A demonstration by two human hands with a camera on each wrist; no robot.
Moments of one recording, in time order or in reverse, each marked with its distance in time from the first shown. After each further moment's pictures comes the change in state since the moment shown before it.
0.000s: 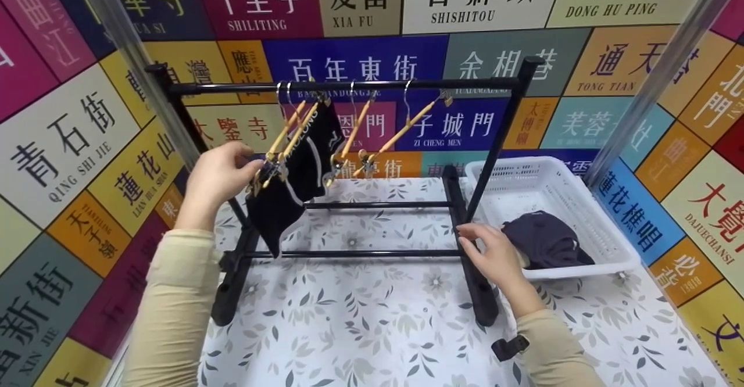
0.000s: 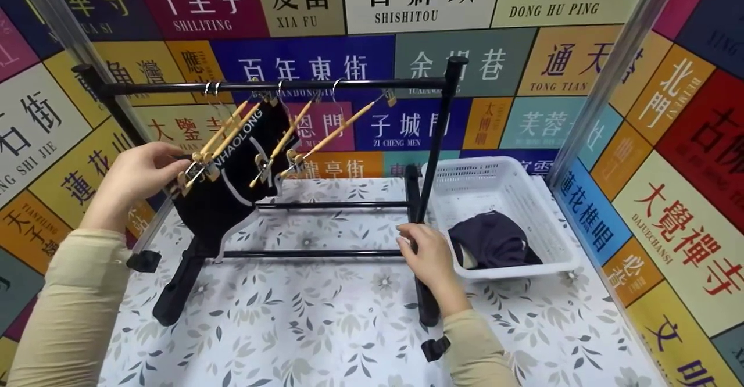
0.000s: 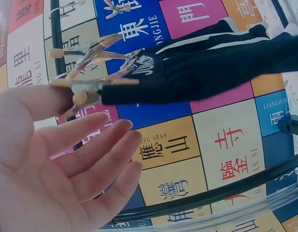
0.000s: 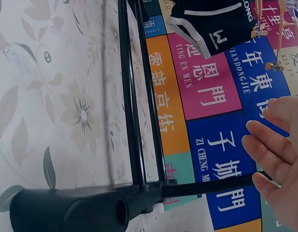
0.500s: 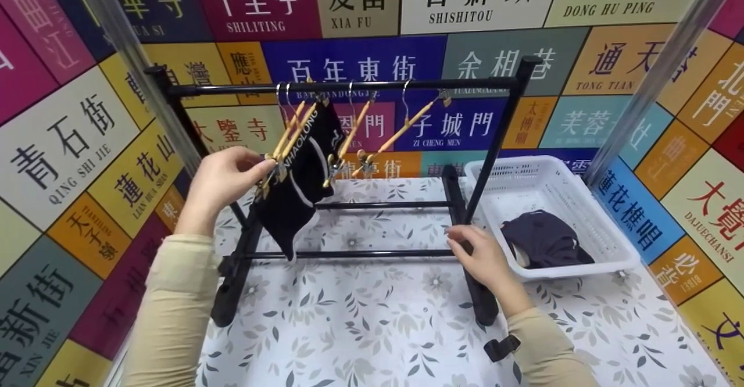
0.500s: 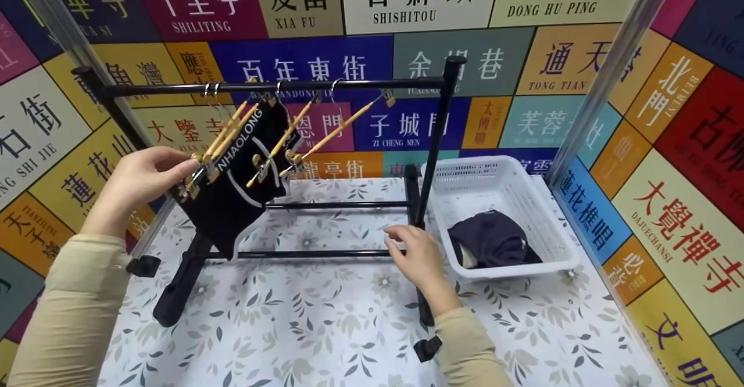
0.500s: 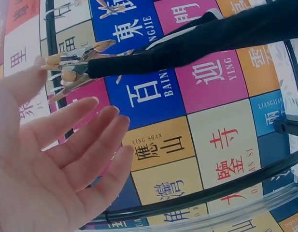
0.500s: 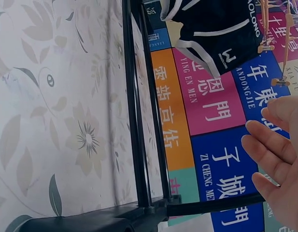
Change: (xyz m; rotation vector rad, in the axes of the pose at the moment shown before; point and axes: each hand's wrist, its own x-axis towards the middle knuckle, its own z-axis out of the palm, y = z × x) left_hand -0.003 -0.001 0.003 -0.079 -0.022 0.066; right_hand 0.001 -0.009 0.015 0.003 -0.043 0.006
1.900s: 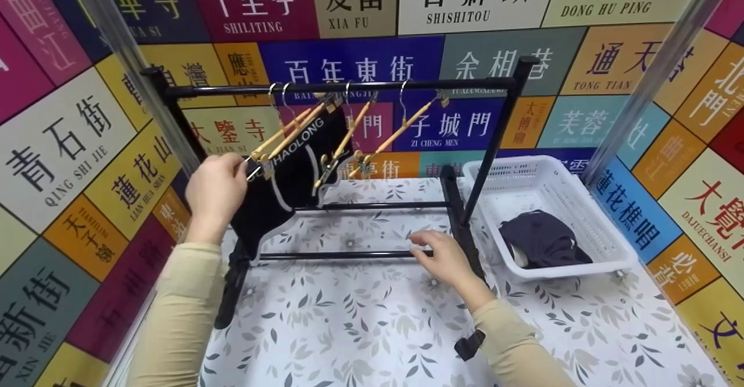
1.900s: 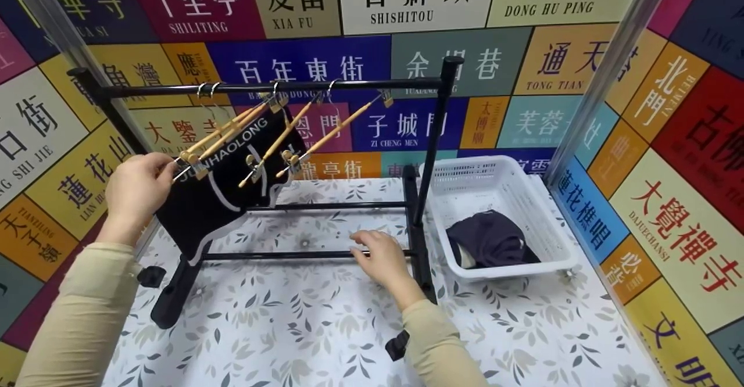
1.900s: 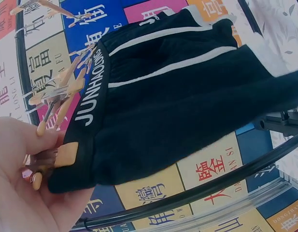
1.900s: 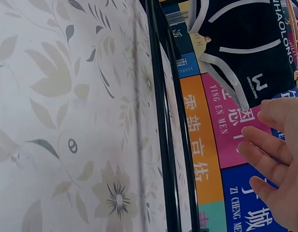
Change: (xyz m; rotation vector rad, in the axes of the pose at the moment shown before) left_hand 0.002 -0.017 0.027 0.225 0.344 -0.023; right_hand 0.014 -0.023 0.054 -0.032 -0.192 0.050
